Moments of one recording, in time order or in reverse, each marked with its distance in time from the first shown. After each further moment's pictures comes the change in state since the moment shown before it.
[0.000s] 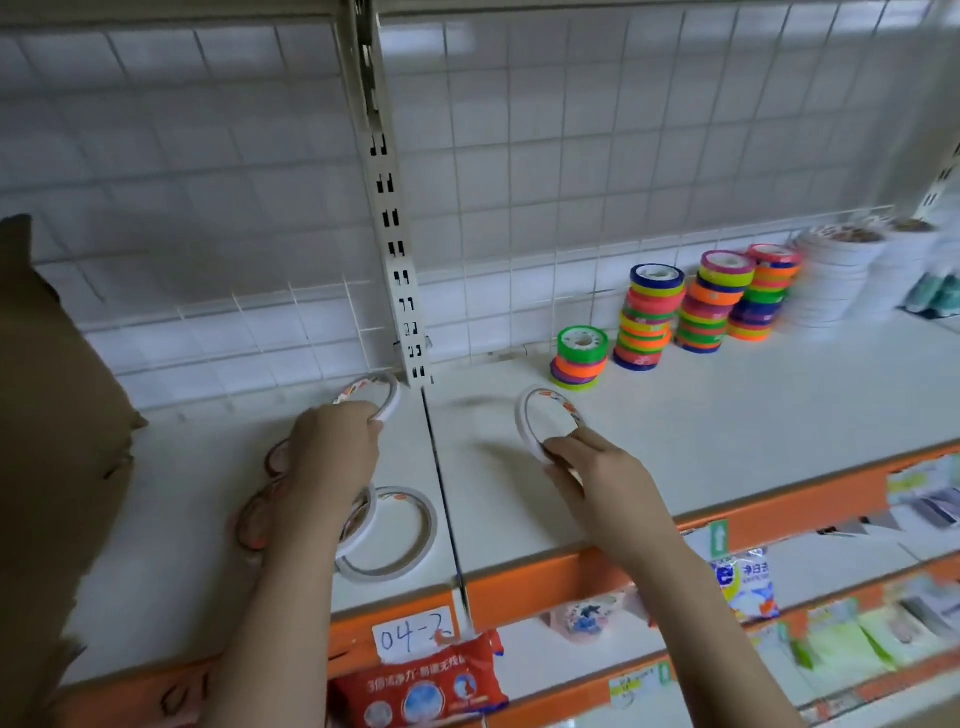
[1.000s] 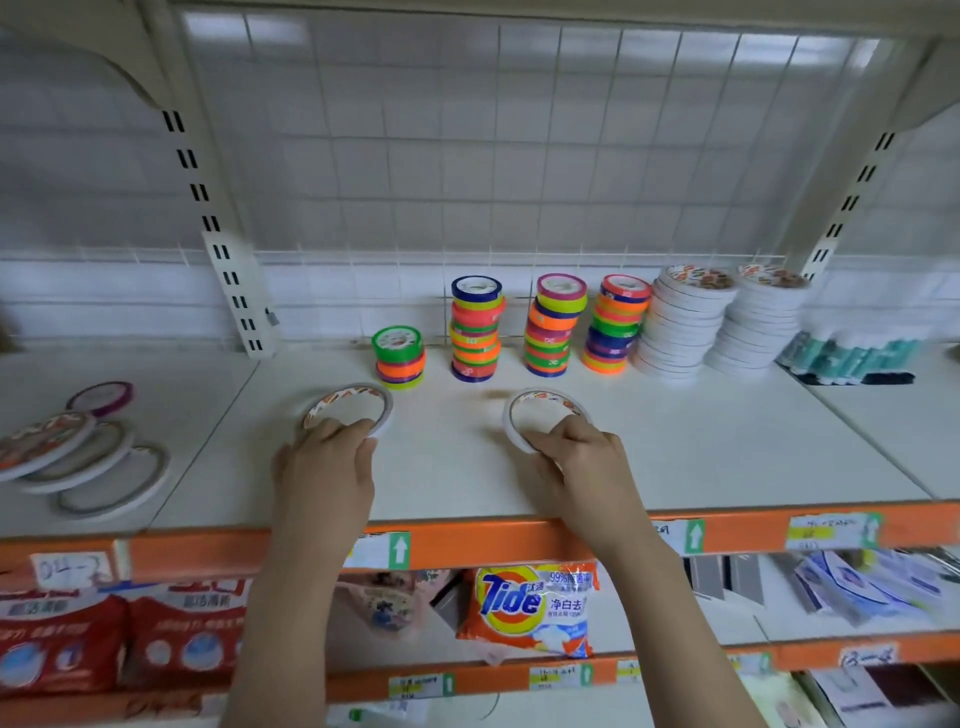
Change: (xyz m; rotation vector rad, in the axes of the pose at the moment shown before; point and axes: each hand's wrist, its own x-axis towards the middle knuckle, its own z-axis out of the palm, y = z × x) left_hand -0.072 0.274 0.049 -0.237 0.266 -0.181; right_hand -0.009 0.230 -0.134 -0.059 -0.045 -0.144
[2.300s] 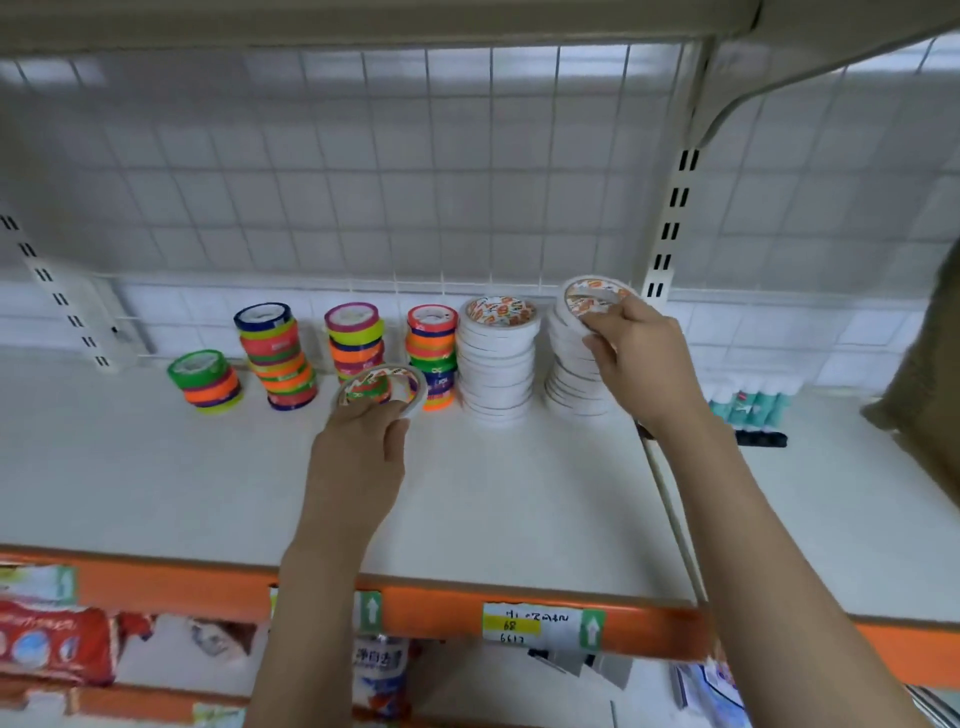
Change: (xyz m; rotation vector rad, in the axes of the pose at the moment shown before) left_hand 0.017 0.288 0.129 -0.003 0.045 0.055; right_hand 0.102 0.316 -0.148 0.004 0.208 -0.182
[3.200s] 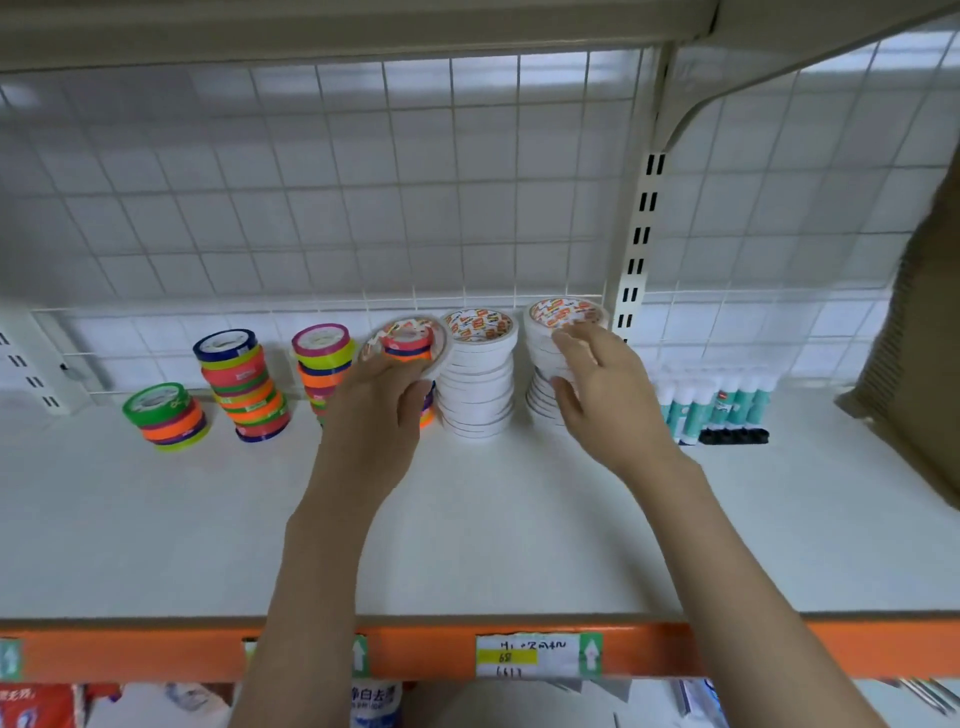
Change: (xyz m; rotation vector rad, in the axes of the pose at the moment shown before) left_hand 0.049 0.033 -0.004 -0.076 0.020 0.159; right_hand -0.024 -0.008 0.021 -0.030 -0.007 0.026
